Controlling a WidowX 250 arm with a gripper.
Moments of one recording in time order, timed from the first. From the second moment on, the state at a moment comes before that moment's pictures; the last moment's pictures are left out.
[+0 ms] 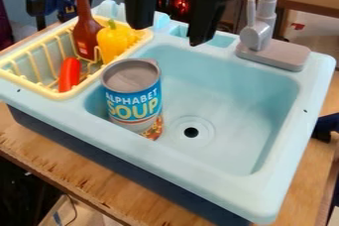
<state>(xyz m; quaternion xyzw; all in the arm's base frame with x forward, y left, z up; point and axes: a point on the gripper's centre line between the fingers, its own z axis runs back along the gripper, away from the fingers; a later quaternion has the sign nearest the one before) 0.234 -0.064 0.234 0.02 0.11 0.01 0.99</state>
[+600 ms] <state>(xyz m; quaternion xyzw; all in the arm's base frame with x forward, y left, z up) 0.275 -0.018 0.245 0.01 0.09 0.05 1.00</state>
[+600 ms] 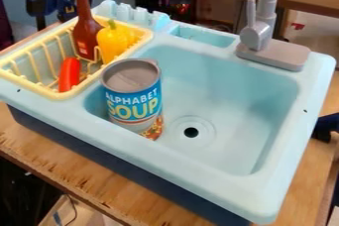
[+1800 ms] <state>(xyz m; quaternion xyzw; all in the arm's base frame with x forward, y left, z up) 0.319 0.067 0.218 0.05 0.02 0.00 1.00</state>
